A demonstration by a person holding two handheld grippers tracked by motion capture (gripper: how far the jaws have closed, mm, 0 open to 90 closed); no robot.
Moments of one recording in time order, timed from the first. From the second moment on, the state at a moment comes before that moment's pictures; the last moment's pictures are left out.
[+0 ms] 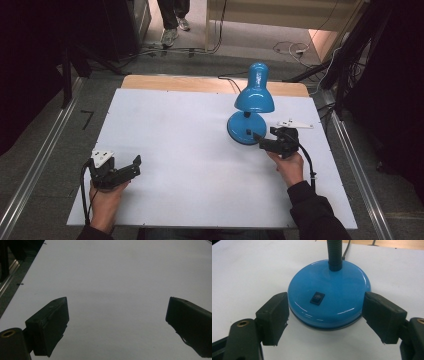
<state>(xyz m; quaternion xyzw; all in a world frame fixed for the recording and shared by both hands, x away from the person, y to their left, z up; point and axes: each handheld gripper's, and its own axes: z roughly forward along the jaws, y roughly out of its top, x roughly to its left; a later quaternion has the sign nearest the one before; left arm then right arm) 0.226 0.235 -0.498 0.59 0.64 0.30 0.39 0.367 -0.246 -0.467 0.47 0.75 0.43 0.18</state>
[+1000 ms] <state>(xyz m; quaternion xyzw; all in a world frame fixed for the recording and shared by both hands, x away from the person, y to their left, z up) 0.226 0.234 -0.498 0.59 0.64 0.29 0.39 0.329 -0.294 -0.473 0.48 0.74 0.43 0.18</state>
